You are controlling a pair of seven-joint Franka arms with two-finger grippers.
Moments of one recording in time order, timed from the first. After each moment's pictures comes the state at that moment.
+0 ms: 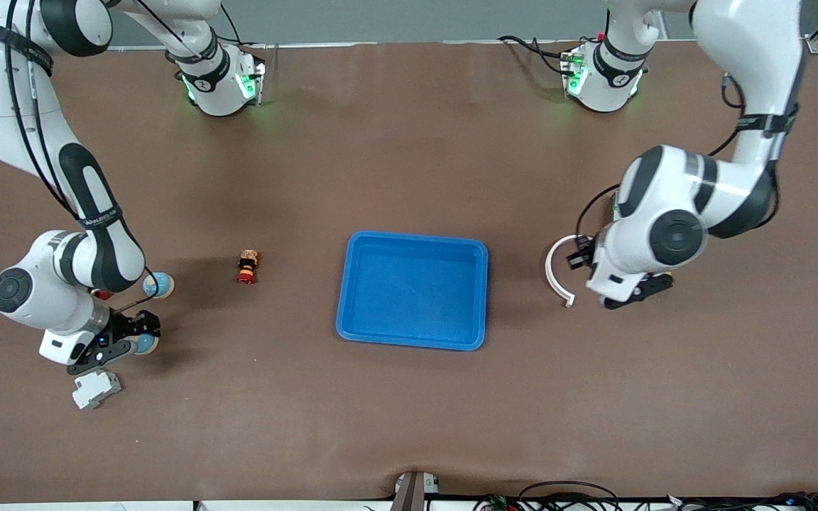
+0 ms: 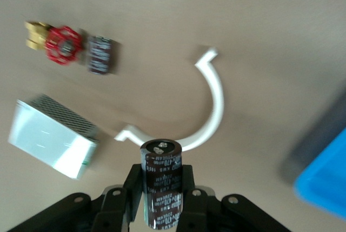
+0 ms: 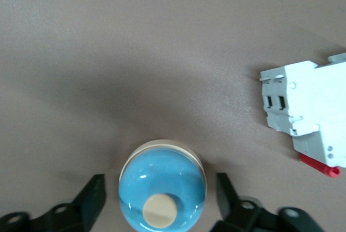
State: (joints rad) left arm -0.04 0.35 -0.23 -1.78 0.05 1.82 -0.58; right arm -0.19 0.74 0.04 -1.68 0.00 2.49 -0.60
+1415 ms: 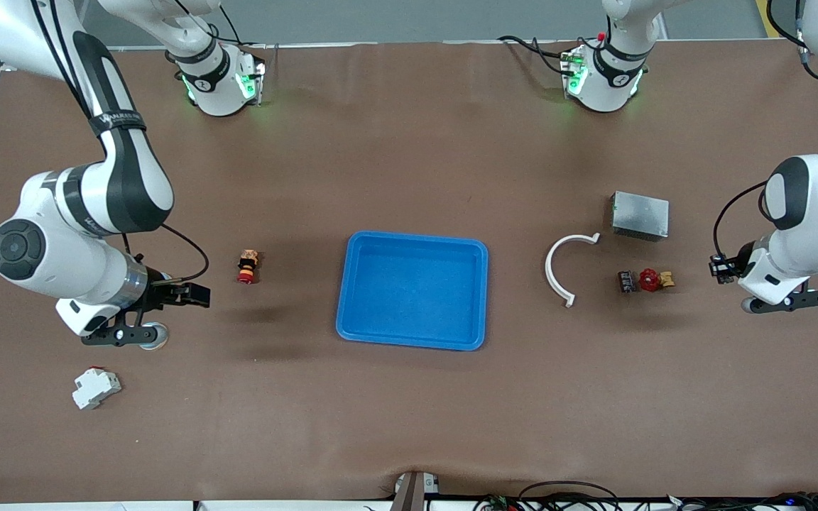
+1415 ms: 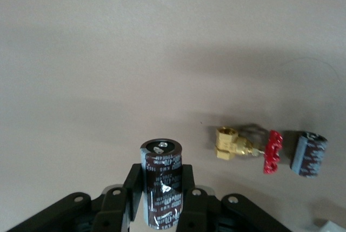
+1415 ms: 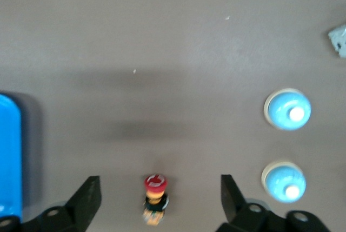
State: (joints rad) left arm 0.38 0.36 -0.23 -1.93 0.27 2.15 -0.13; right arm 0.03 0.43 0.08 -1.64 0.04 2.05 0.05
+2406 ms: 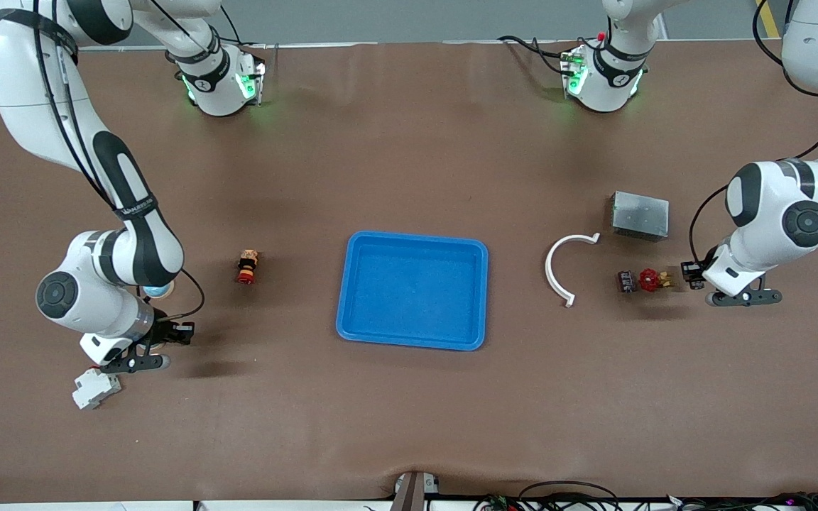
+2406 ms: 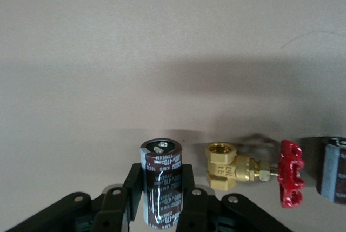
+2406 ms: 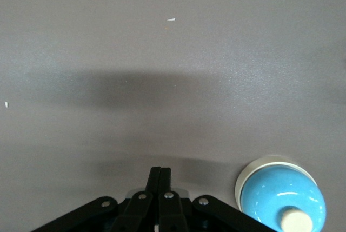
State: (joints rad) left arm 0.40 0.42 -0.23 -2.11 0.33 2.47 -0.08; right arm -0.06 0.70 0.07 -1.67 0.04 2.40 -0.14
